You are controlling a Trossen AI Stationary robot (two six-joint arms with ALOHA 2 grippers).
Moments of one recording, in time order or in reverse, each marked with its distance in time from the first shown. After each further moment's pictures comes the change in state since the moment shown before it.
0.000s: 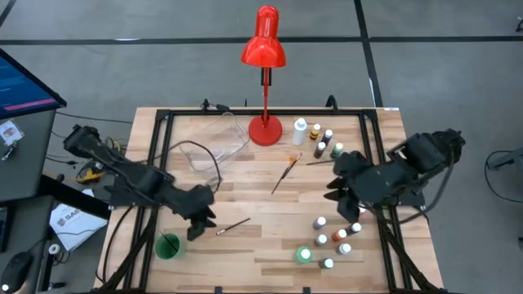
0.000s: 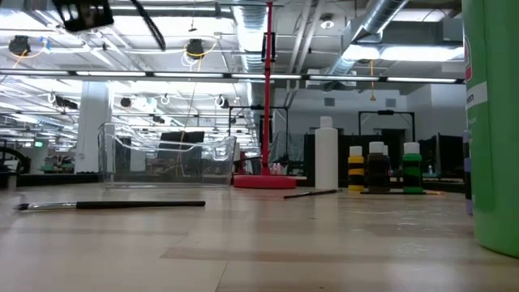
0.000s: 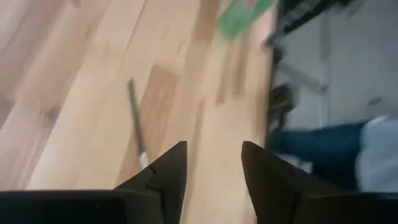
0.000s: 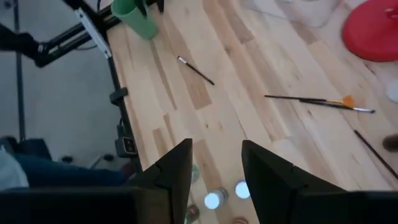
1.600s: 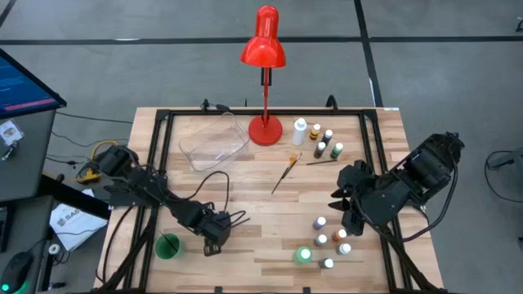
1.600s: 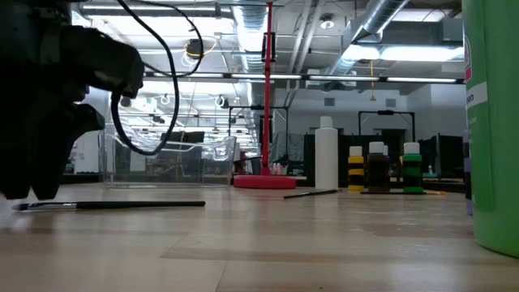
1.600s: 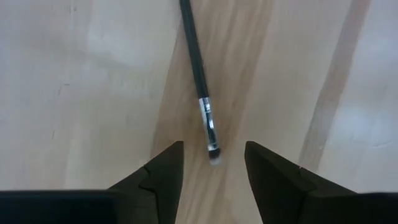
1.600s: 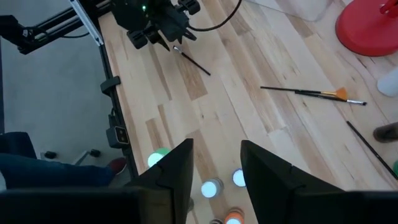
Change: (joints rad) left arm -0.040 0.530 -0.031 0.061 0.038 0.040; right arm 0.111 0.027 -0.001 -0.047 0.074 0.070
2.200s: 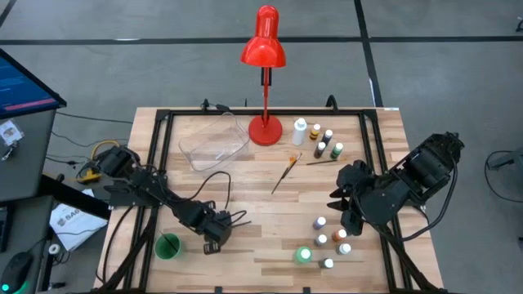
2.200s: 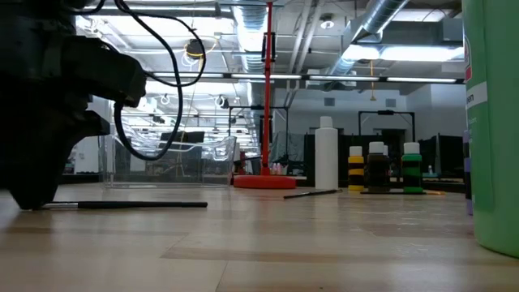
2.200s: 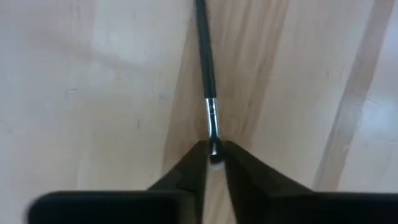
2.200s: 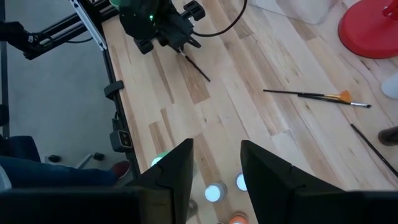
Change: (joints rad) left arm 0.004 0.031 -0.010 -0.002 0.016 0.034; right arm 0.000 0.000 0.000 0.021 0.002 0.000
